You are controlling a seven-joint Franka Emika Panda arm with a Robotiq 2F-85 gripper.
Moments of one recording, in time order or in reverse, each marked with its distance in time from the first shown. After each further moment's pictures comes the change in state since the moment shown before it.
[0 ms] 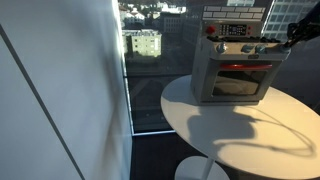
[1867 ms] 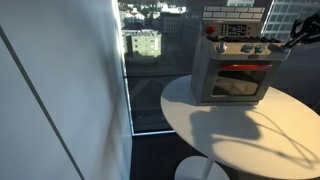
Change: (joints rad) arm -0.022 -0.001 -0.008 -0.006 0.384 -0.003 0.109
